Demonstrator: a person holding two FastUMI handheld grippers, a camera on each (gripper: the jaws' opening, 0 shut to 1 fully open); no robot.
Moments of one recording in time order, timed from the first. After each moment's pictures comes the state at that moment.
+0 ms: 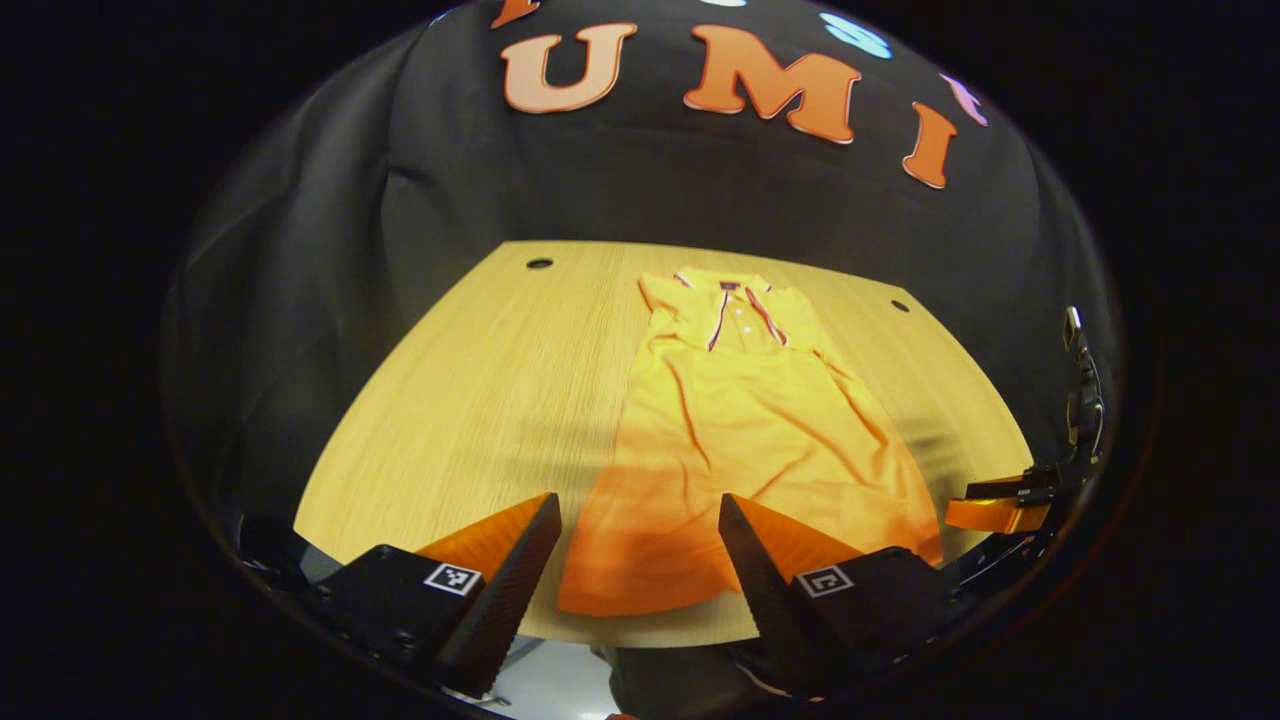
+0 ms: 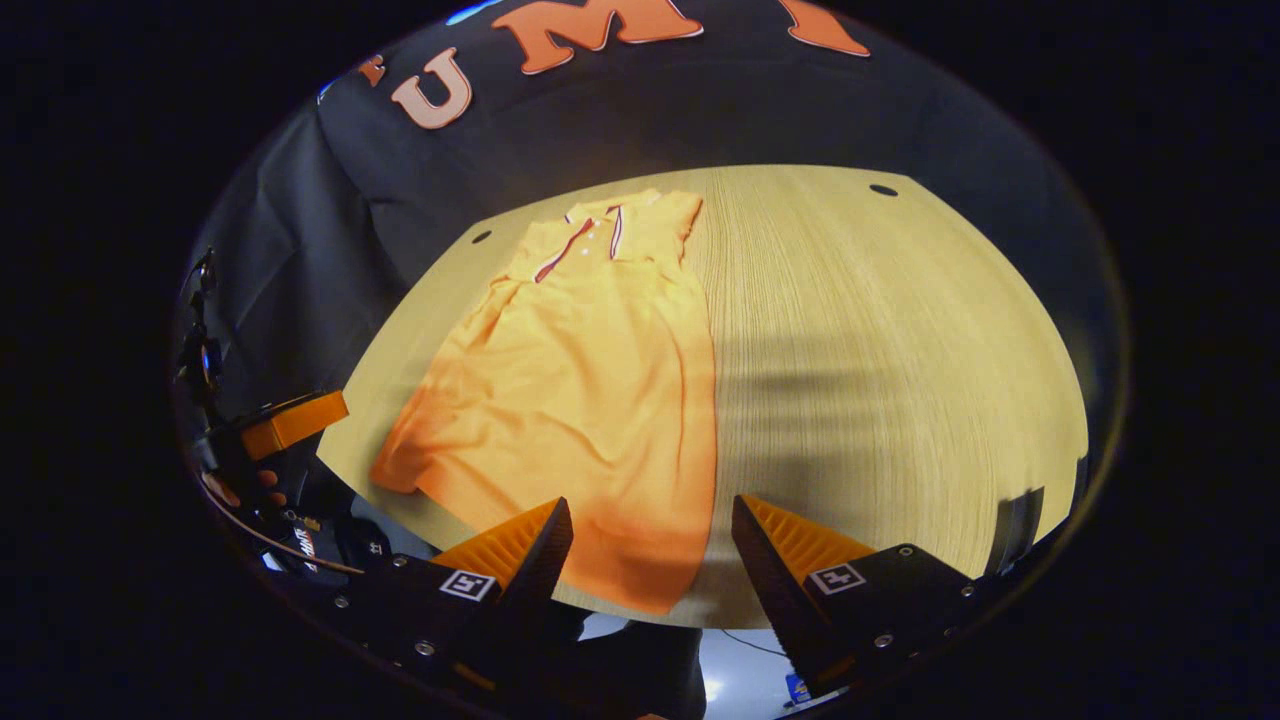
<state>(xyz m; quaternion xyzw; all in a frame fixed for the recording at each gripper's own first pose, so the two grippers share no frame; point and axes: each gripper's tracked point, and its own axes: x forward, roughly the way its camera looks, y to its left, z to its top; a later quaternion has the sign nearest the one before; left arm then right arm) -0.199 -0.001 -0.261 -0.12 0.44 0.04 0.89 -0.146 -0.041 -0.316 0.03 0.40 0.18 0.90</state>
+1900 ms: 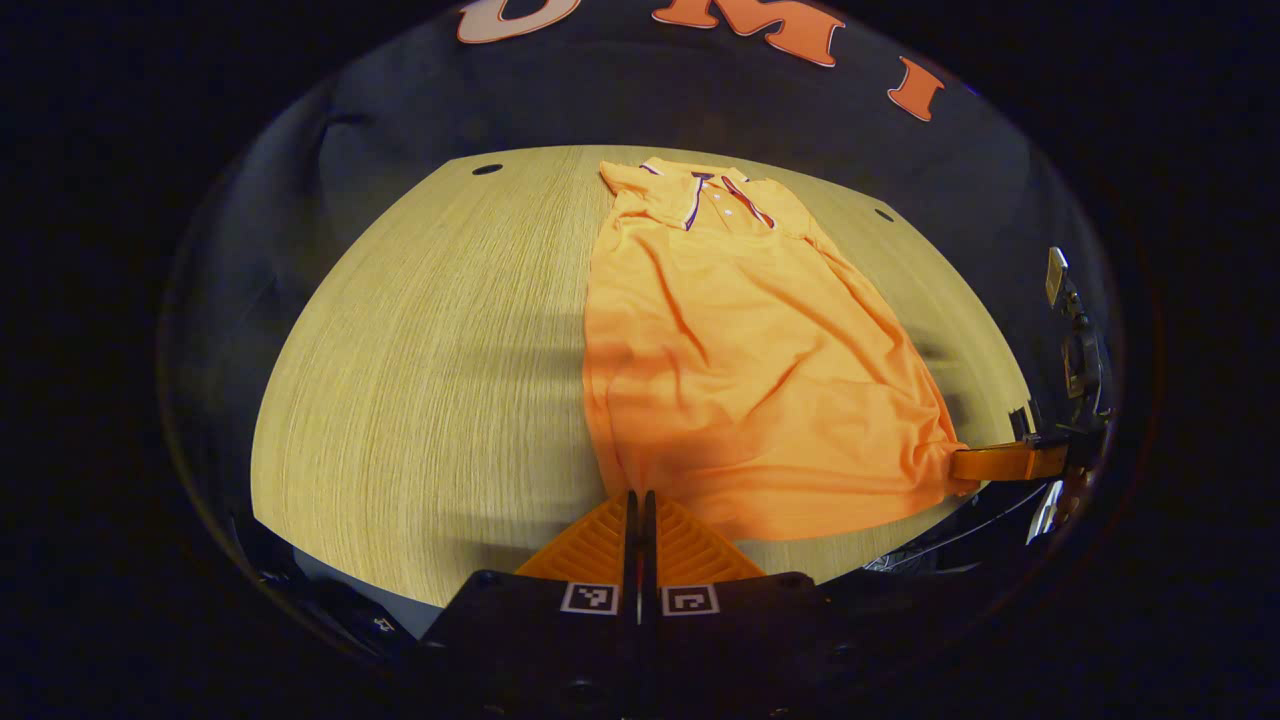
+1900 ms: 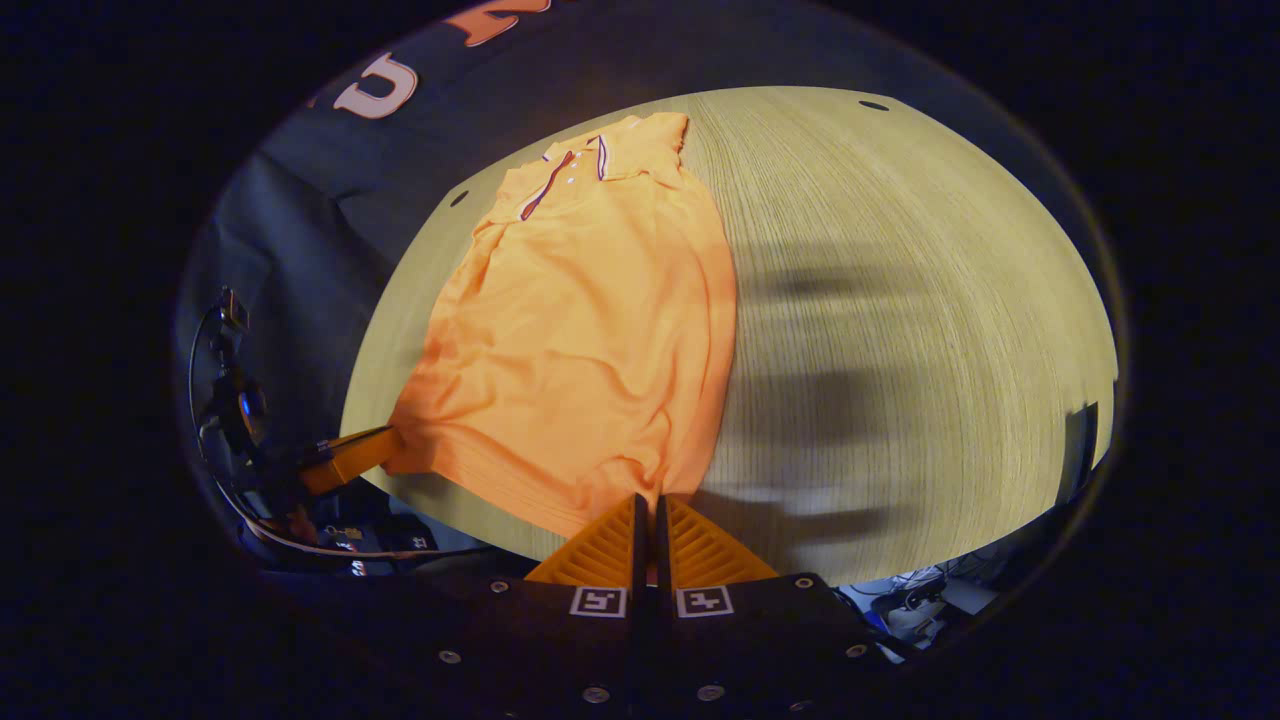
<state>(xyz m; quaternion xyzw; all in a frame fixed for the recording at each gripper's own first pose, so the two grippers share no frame) -0.216 -0.037 -0.317 -0.10 0.51 -0.04 0.85 -0.164 -0.004 -0.335 0.12 0.49 0.19 0.84</state>
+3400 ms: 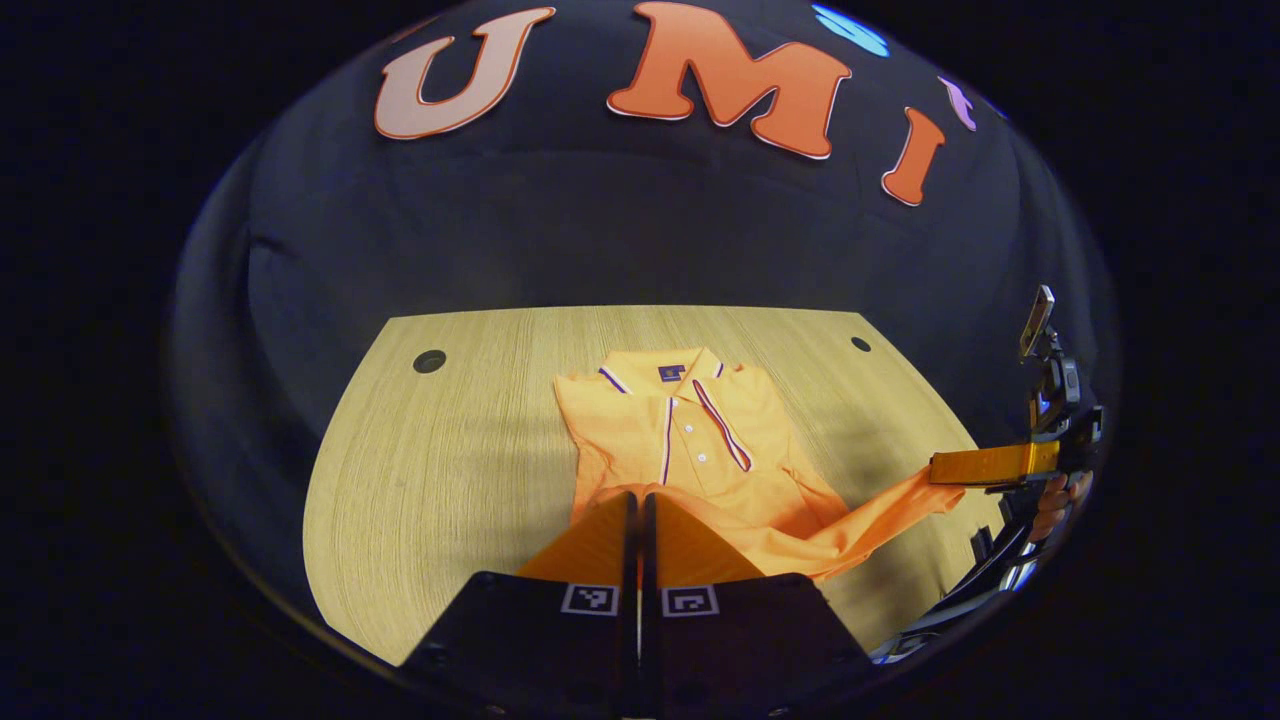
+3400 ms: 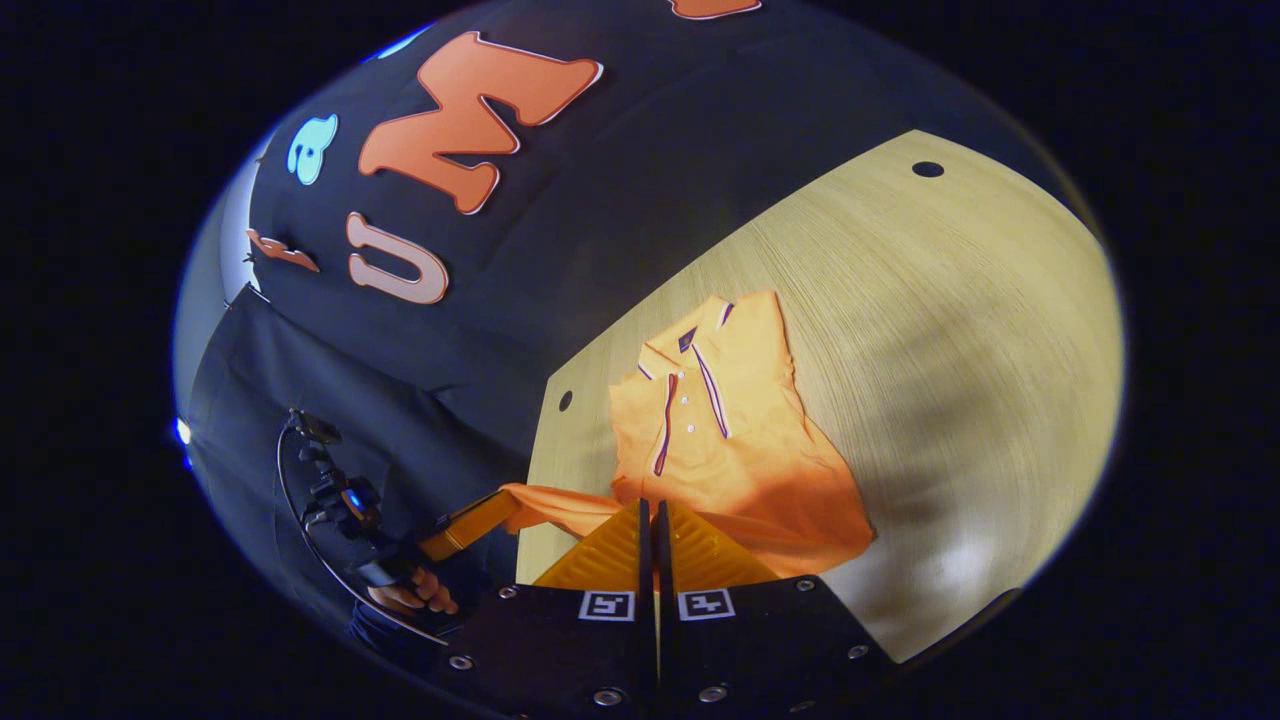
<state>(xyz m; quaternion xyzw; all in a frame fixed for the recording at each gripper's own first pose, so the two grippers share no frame) 0.045 -0.011 -0.193 -0.08 0.39 -0.08 0.91 0.022 0.042 -0.166 0.32 0.34 0.25 0.85</state>
